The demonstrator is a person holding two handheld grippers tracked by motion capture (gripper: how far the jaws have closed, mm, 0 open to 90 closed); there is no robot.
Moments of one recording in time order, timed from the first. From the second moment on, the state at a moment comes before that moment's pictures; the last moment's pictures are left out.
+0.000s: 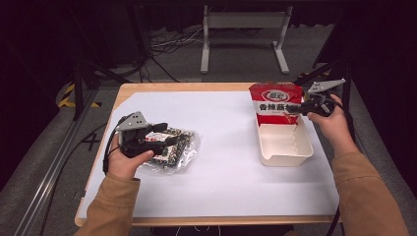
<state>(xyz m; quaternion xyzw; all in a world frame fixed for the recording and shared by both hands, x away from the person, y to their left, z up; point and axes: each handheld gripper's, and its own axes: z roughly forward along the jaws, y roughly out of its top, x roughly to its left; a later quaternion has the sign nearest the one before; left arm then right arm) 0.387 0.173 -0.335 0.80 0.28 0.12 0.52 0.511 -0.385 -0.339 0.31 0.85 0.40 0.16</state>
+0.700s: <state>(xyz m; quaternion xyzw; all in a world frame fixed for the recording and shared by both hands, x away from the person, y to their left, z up) 0.387 0.180 -0.338 0.79 0.30 0.12 0.53 0.506 -0.384 -0.350 0.33 0.86 0.36 0.18</state>
